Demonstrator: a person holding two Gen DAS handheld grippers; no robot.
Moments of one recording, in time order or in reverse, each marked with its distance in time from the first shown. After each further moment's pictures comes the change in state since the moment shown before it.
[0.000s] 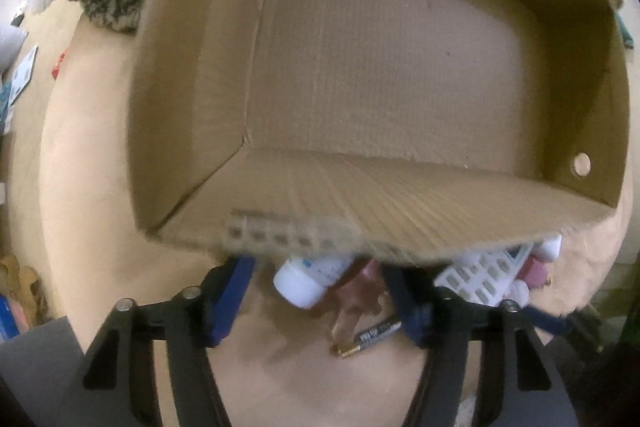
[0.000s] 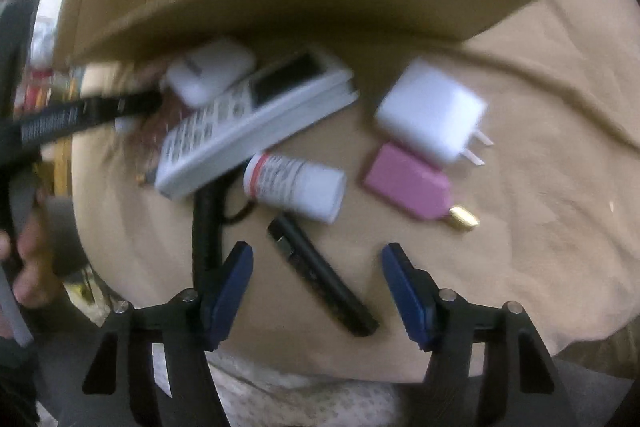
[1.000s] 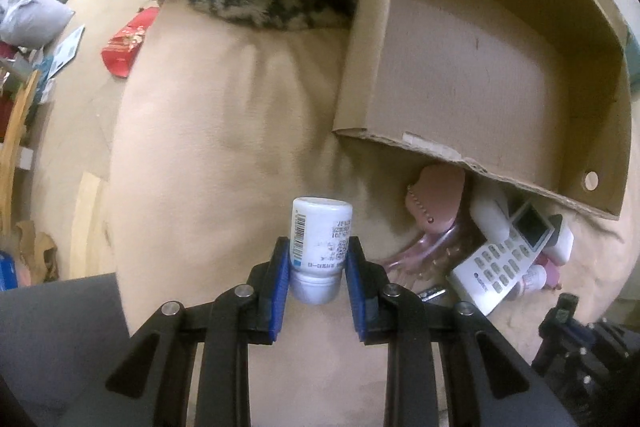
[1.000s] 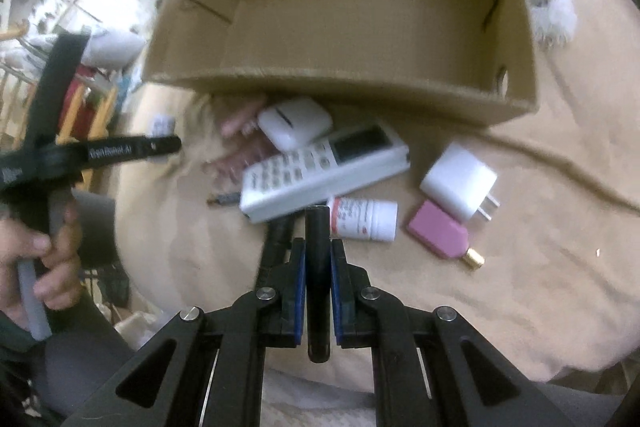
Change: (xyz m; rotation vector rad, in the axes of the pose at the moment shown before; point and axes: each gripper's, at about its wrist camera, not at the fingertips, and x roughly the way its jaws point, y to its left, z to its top) left arm -0.040 0.037 -0.026 -0.086 -0.020 0.081; right arm -0.065 0.005 -0.010 -0.112 -0.244 0.081
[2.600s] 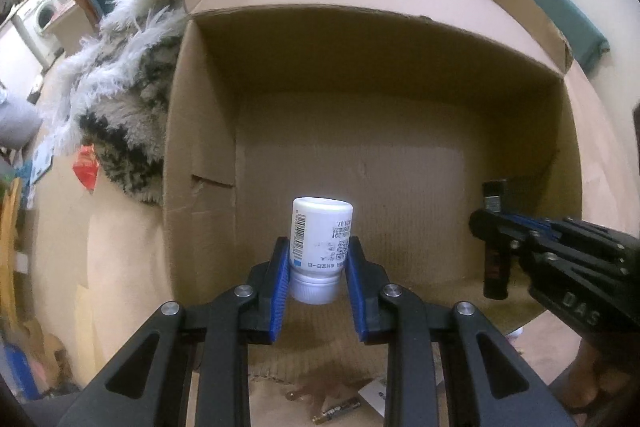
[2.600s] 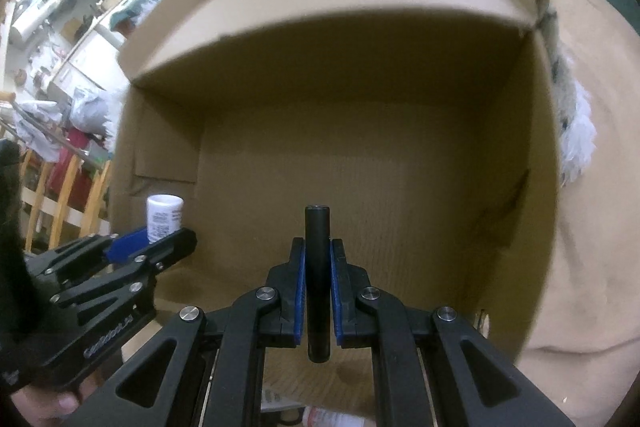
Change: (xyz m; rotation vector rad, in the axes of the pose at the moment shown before) left arm -0.039 -0.084 0.077 0.227 -0.245 -0.039; right arm 0.019 -0.016 0.125 0.069 -0.183 -0.013
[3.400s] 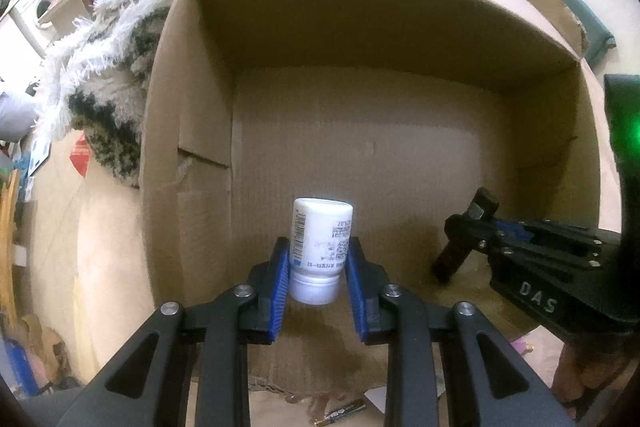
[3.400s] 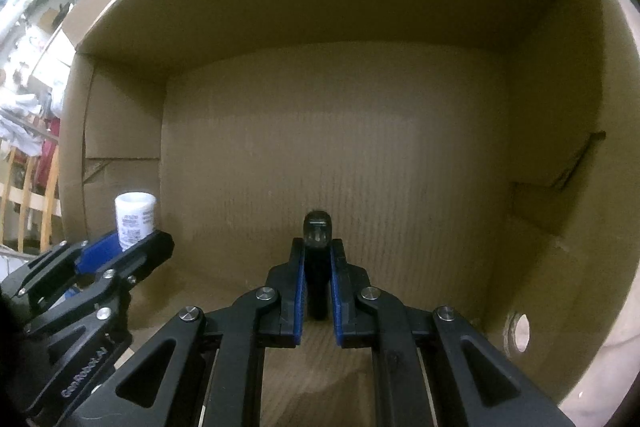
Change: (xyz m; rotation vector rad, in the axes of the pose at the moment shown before) left arm 0.024 0.005 -0.009 -0.025 0.052 -0.003; right arm 0.054 0.001 0.011 0.039 0.126 -0.030
